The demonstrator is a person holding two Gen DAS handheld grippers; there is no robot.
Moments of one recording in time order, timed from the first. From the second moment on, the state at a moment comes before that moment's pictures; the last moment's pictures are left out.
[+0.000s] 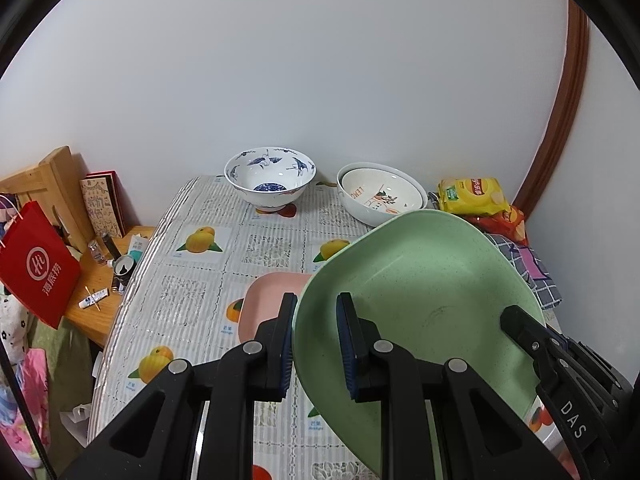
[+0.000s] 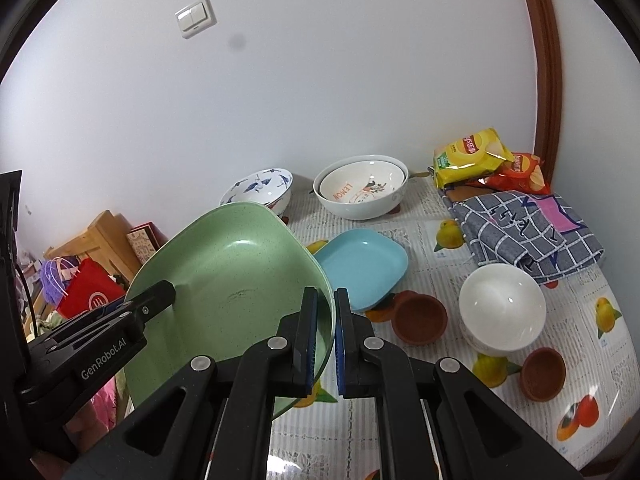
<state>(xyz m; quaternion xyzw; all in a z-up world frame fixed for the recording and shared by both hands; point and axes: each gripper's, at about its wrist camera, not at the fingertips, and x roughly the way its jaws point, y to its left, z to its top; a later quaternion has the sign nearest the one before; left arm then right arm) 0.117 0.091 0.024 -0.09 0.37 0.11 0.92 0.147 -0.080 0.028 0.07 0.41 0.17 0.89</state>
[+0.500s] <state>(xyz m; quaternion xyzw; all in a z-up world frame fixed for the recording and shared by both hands) 0.149 0.114 -0.005 -0.10 0.39 0.12 0.91 0.185 -0.061 -0.002 0.06 0.43 0.18 0.88</state>
